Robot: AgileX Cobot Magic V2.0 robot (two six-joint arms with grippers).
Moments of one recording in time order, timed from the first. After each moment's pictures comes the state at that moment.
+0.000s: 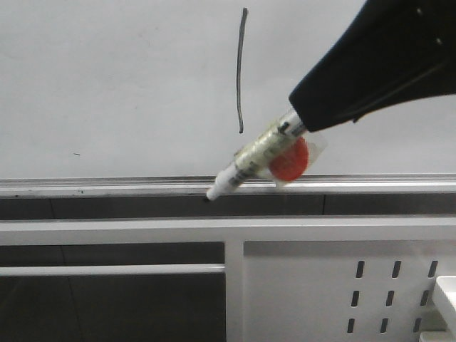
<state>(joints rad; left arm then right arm) -0.43 0.57 -0.35 0.91 -0.36 -0.74 0.70 0.98 -0.69 0.35 0.44 -0.47</state>
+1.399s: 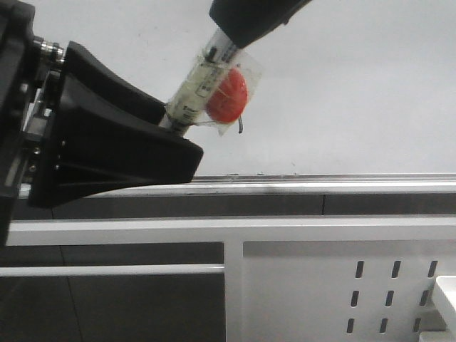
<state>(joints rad) -0.61 1.23 -0.47 1.17 -0.61 -0.71 0.79 1.13 -1.02 0.26 0.71 -0.47</state>
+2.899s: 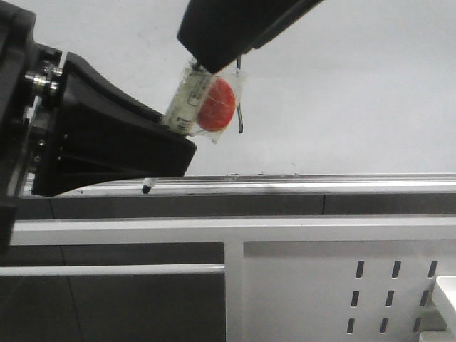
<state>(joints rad) -0.61 1.23 -0.47 1.15 -0.59 -0.70 0.79 1.15 -1.02 0.27 0.70 -0.47</state>
